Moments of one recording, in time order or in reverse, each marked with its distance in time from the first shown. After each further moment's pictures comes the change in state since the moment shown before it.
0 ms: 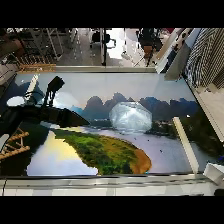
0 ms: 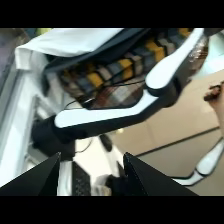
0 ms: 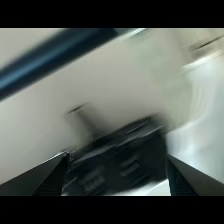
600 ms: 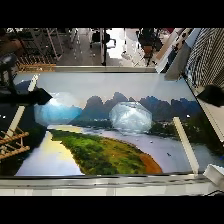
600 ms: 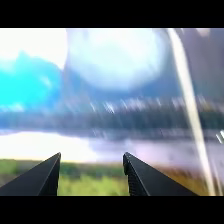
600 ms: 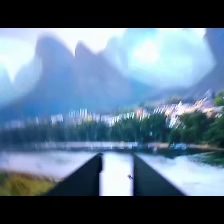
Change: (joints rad) left arm 0.072 0.219 0.221 1.099 0.582 -0.568; right arm 0.949 -0.001 -0.464 0.446 0.574 -0.698
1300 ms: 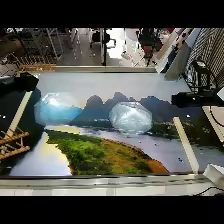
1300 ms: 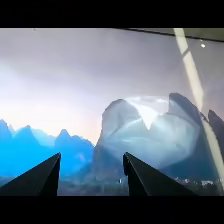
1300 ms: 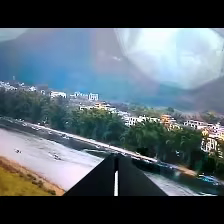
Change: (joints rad) left arm 0.002 0.048 0.012 0.124 0.212 -0.066; right arm 0.214 -0.037 -0.142 -0.085 -0.198 -0.110
